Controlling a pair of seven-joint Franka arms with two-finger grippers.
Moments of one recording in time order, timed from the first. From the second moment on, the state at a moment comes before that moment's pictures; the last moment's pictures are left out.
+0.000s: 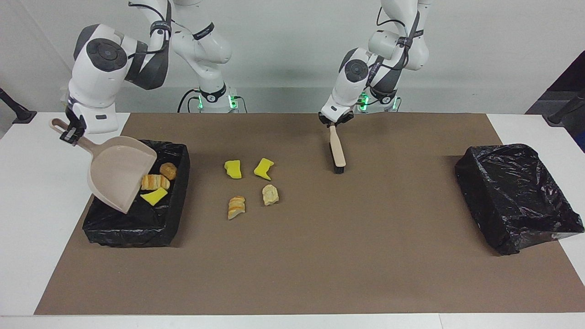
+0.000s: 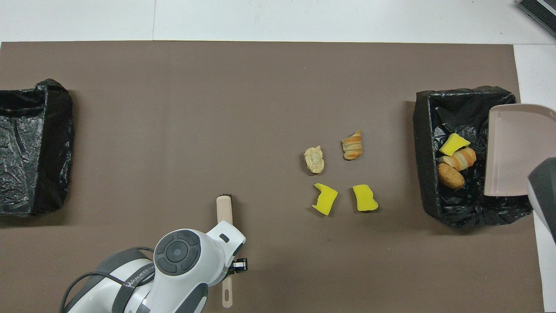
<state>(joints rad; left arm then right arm) -0.74 -0.20 0.01 -2.51 -0.27 2.12 -0.60 -0.32 -0.01 0.20 -1.78 -0.80 1.77 -1.35</state>
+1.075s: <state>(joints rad) -0.30 0.08 0.03 -1.88 -0.08 1.81 -0.28 -0.13 0.01 0.27 -1.63 -0.57 1.64 -0.81</state>
